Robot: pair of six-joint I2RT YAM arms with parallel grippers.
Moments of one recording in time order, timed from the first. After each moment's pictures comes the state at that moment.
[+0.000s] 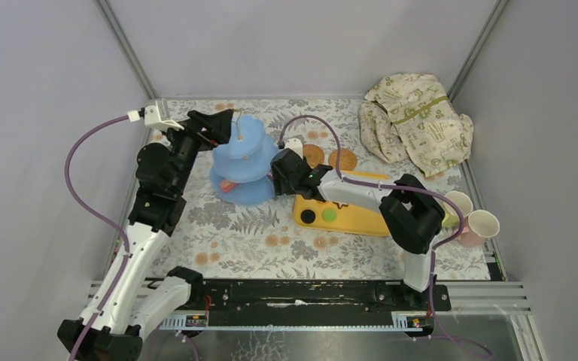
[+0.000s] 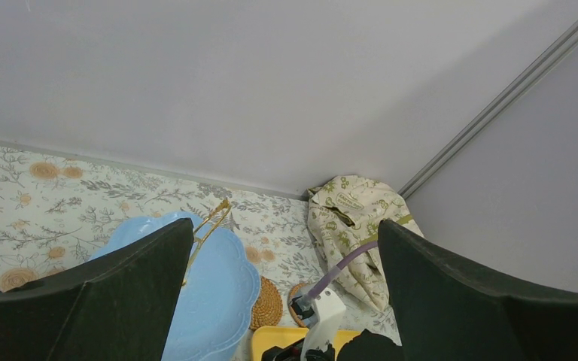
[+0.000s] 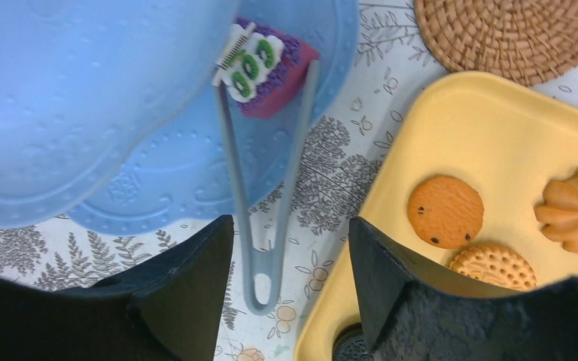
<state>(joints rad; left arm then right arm) -0.27 0.87 0.94 0.11 -0.05 -0.53 0.88 1.90 1.32 -0.29 0.31 0.54</state>
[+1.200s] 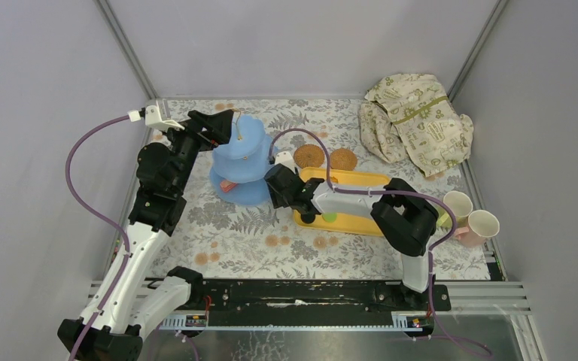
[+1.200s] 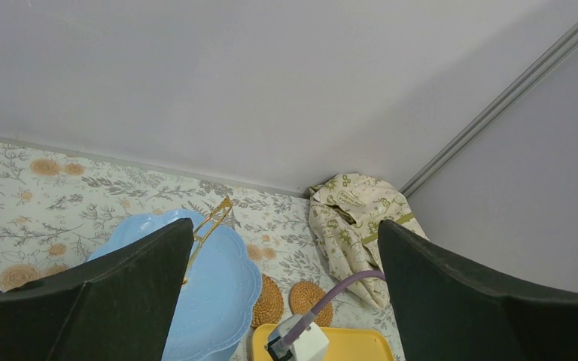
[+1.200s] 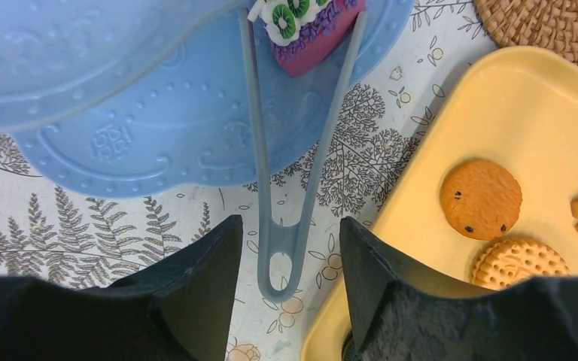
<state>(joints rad) -0.27 0.87 0.93 0.10 -0.05 -0.53 0.97 1.92 1.26 -0.19 0.38 0.46</state>
